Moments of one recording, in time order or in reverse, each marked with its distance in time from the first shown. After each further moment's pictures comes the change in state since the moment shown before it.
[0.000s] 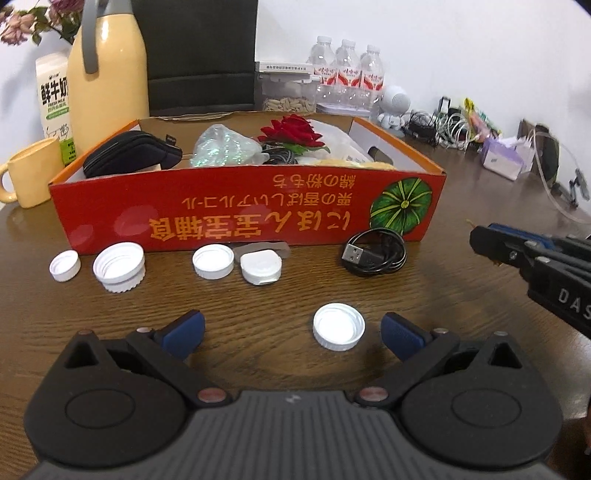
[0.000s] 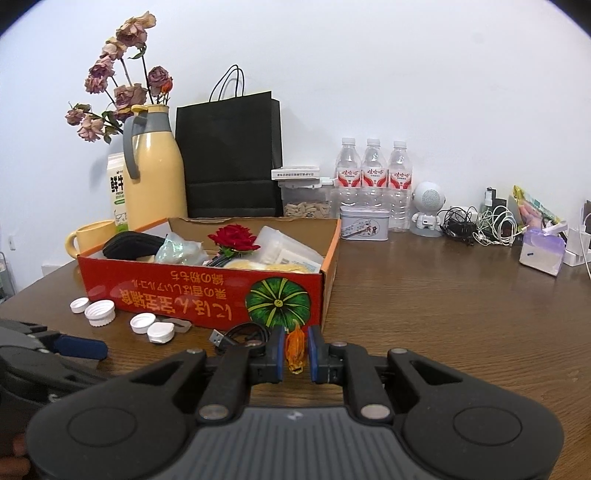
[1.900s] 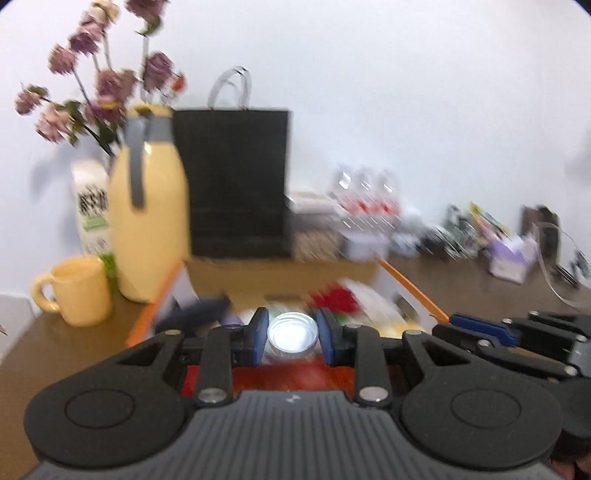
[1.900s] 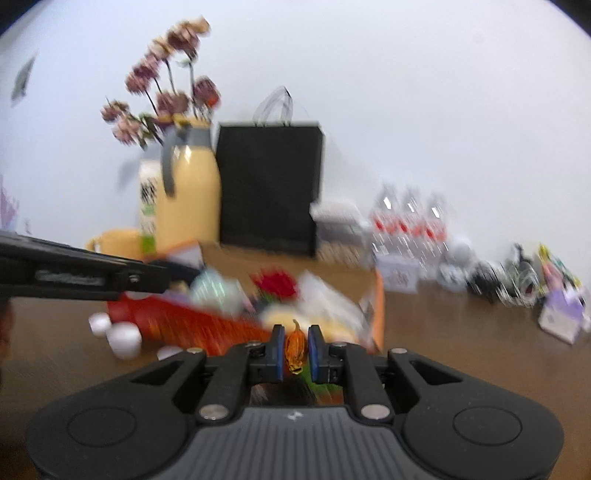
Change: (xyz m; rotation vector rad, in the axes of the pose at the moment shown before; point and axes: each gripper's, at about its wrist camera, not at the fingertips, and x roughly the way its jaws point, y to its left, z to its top) left arm -0.062 0.047 0.074 -0.028 -0.350 0.039; right arm 0.012 0.054 0.049 -0.143 -0.124 0.056
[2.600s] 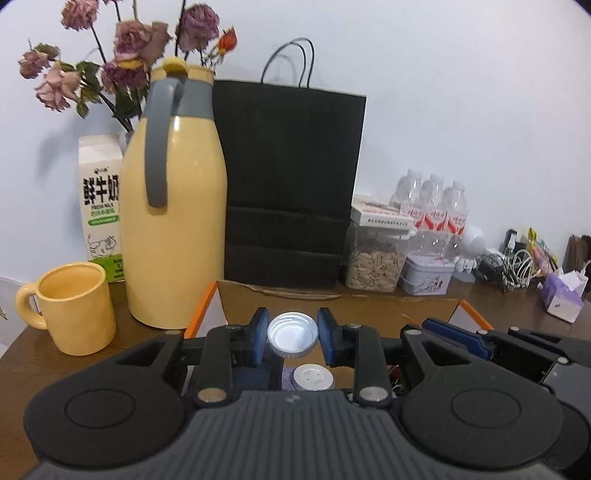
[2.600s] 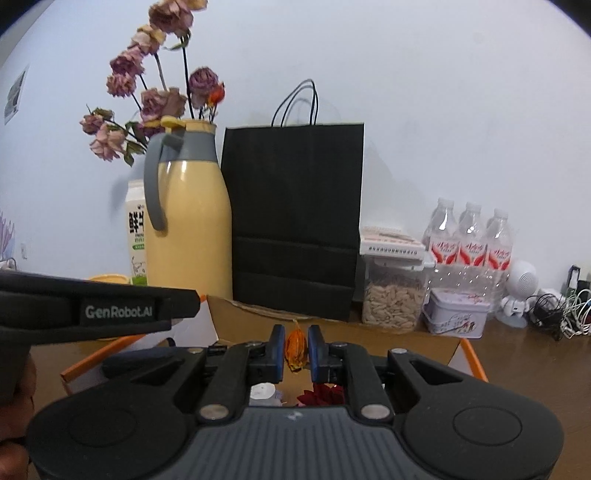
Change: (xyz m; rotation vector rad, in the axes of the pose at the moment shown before) left arm 0.108 0.057 0.029 -0.086 0.044 0.058; right arm 0.147 0.028 0.045 0.050 0.026 0.038
